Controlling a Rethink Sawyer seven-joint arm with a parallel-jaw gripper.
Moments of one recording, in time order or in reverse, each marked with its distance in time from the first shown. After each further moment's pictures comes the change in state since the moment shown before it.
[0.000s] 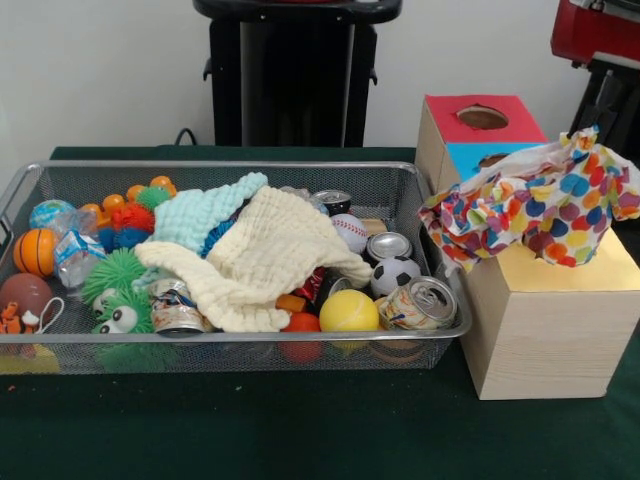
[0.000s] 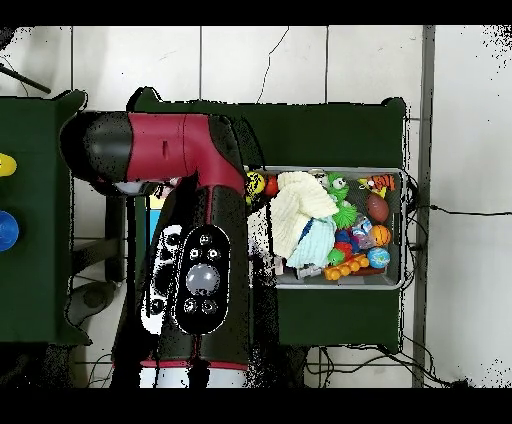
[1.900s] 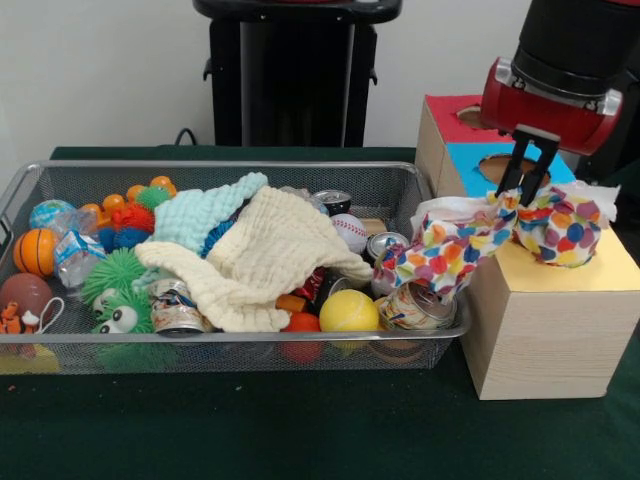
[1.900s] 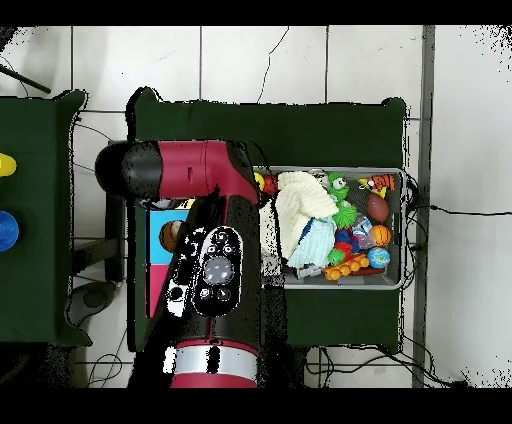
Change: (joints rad) arm -0.020 0.039 0.010 0.118 -0.081 -0.186 0.000
